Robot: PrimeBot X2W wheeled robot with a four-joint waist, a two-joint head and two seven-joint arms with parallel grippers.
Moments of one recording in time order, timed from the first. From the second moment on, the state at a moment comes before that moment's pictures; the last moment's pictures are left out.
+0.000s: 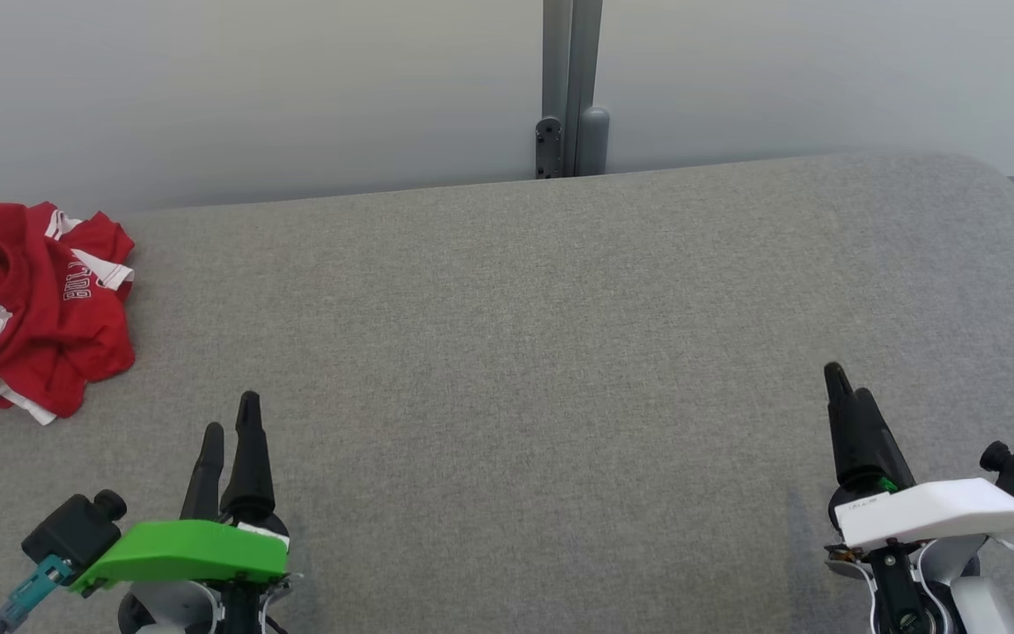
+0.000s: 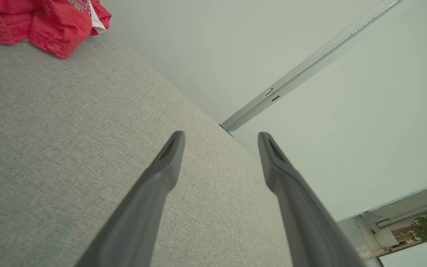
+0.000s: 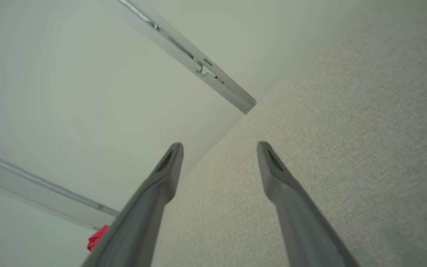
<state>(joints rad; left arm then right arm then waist) -0.04 0.04 -0.06 0.13 -0.95 -0.03 -0.07 -0.03 -0.04 -0.02 0.11 0.92 0.13 -0.07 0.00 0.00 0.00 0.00</state>
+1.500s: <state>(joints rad) 0.02 0.04 -0.10 0.13 -0.36 0.00 -0.20 -0.01 -0.04 0.06 0.10 0.33 0.13 -0.19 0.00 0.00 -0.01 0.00</state>
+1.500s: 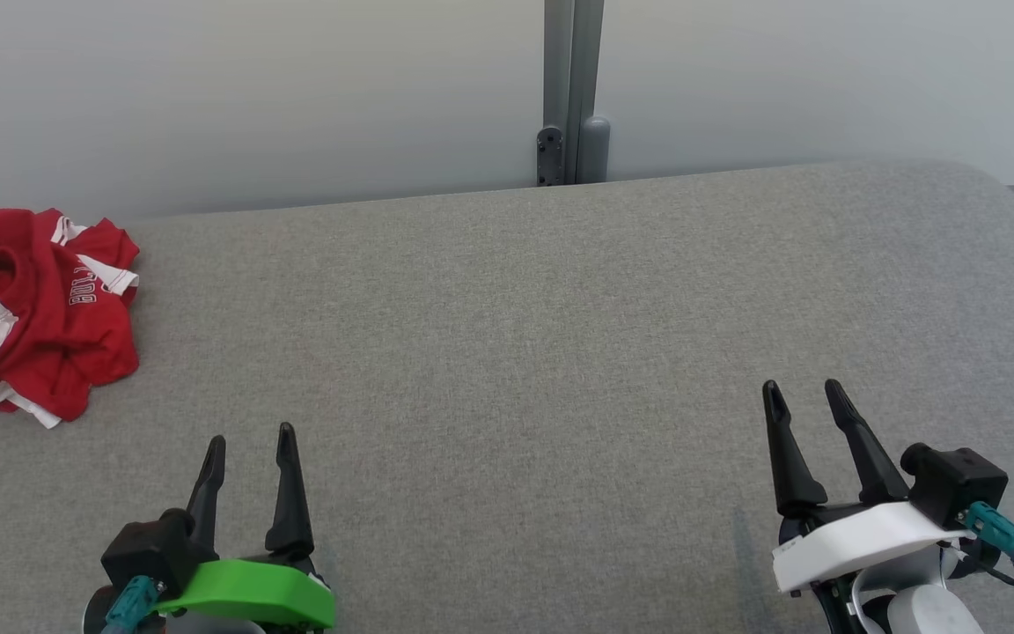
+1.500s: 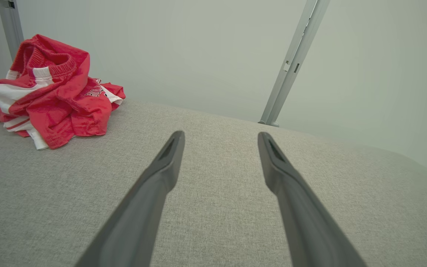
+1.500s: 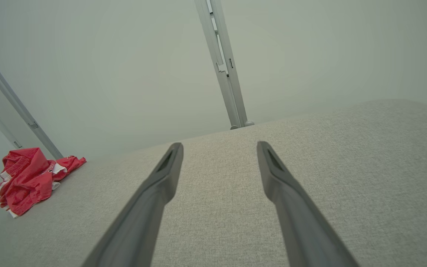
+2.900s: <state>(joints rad) 0.03 0.05 -0.13 0.17 -0.14 0.01 -0.26 -0.01 -0.05 0.07 0.12 0.06 0.13 -0.26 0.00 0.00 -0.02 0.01</state>
